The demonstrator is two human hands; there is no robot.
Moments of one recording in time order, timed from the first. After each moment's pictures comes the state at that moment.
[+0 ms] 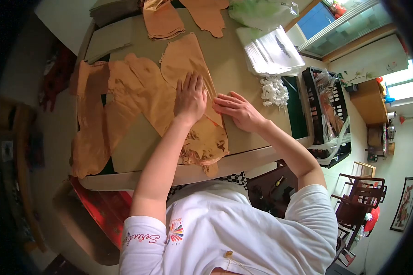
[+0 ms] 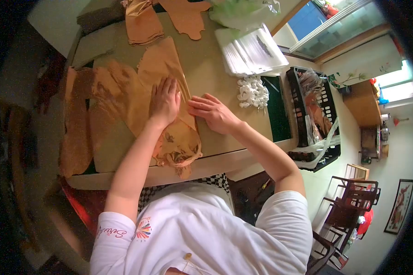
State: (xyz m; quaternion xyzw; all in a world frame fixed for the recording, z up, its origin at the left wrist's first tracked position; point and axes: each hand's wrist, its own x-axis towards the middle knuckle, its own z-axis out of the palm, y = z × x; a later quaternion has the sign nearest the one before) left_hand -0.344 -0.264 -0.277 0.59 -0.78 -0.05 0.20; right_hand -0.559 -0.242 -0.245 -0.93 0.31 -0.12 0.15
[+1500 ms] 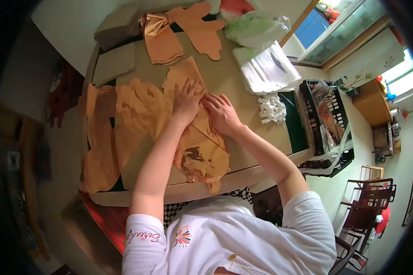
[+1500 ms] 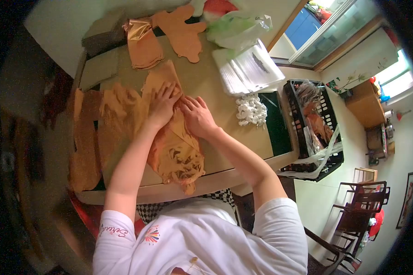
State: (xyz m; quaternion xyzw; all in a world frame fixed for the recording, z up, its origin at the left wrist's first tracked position) left_hand -0.324 -0.323 -0.260 0.53 -0.84 -0.02 0.15; right_hand -0.497 -0.285 -0.264 -0.86 0.44 -0.24 0.04
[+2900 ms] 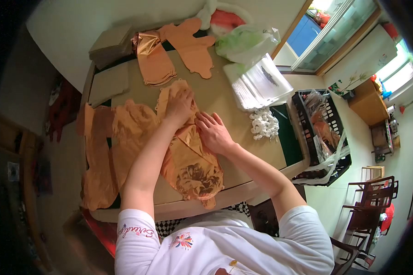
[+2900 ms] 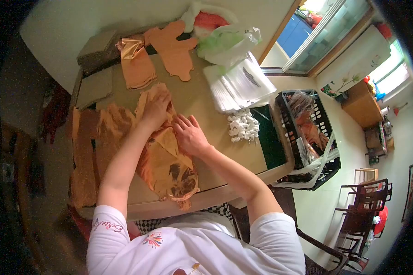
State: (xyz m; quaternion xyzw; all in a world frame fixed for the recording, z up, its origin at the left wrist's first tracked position) left_hand -0.324 -0.382 -0.257 0.49 -0.86 0.06 0.11; right_hand -0.497 -0.286 -0.264 -0.86 0.45 -0.22 0.05
